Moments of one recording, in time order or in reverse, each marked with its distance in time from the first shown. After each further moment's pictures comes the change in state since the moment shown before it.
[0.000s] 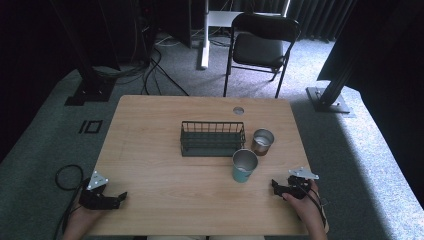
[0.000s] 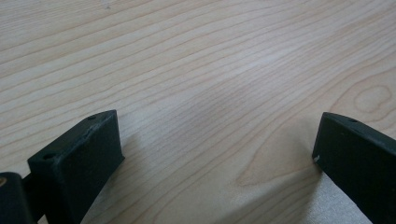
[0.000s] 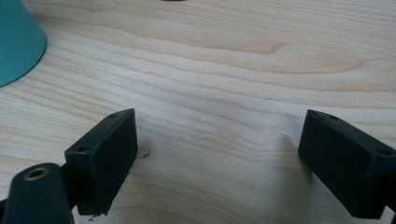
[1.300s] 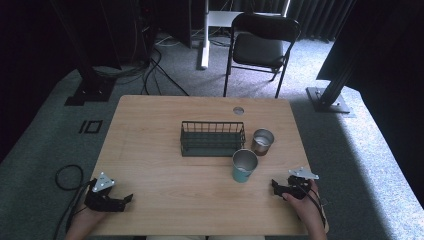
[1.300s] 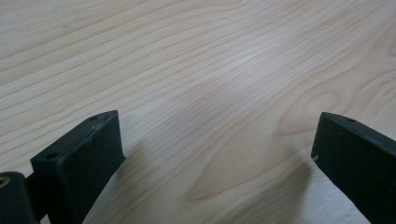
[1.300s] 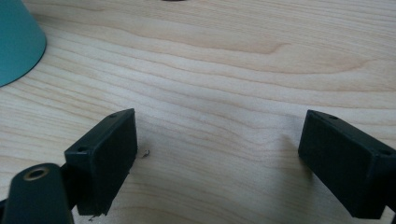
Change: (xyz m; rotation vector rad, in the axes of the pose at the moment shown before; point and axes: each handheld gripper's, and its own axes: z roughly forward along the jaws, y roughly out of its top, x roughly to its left) left arm -0.022 0.008 0.001 -0.017 -0.056 0.061; right arm 0.000 0.000 0.000 0.000 0.000 0.000
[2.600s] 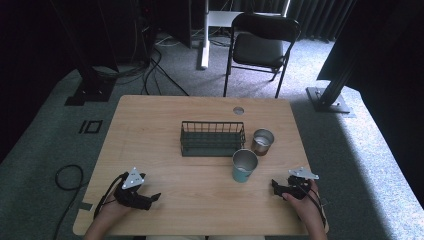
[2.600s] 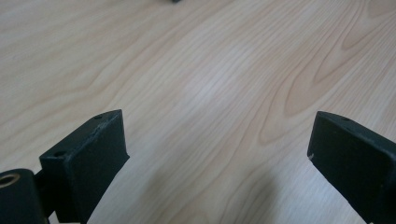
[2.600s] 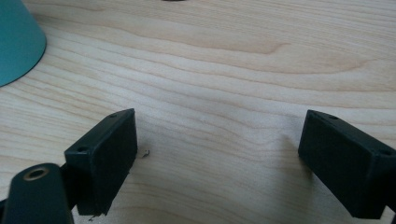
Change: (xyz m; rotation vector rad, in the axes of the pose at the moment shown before) left arm -0.059 0.053 0.029 -0.078 -0.179 0.176; right arm 0.000 0.000 0.000 0.000 0.000 0.000
